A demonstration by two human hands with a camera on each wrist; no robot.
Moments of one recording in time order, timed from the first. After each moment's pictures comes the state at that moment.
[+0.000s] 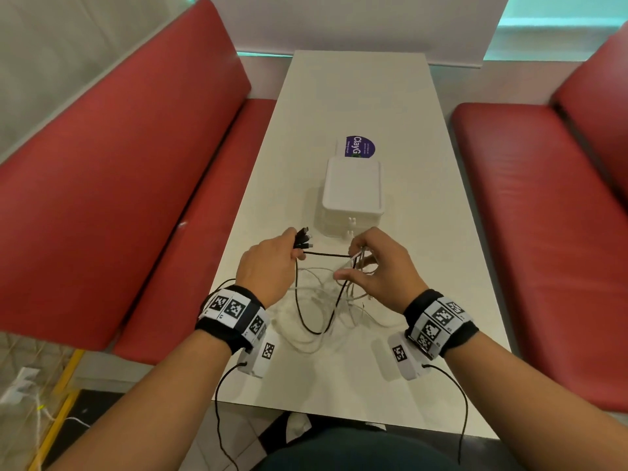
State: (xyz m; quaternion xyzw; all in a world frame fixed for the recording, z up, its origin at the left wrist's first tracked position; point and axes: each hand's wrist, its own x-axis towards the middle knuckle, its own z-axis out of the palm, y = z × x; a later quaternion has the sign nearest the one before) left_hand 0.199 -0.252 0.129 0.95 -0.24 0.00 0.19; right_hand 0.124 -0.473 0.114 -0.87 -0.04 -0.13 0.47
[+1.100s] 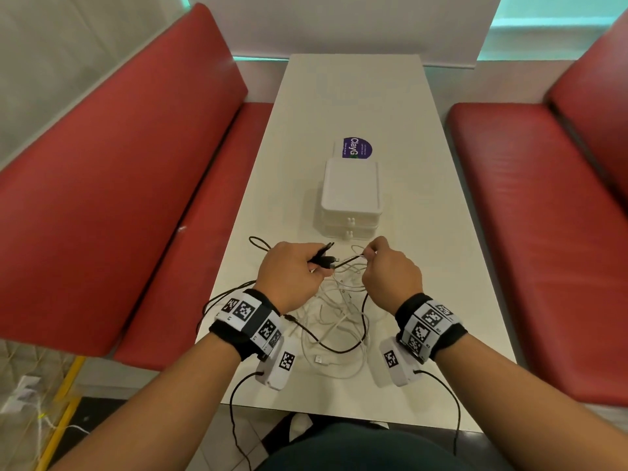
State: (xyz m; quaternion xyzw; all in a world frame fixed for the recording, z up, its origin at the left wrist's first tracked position) left_hand 0.174 -0.273 0.146 0.89 -0.23 -0.07 0.37; right_hand 0.125 -0.462 0.108 -0.95 0.19 -0.03 0.25
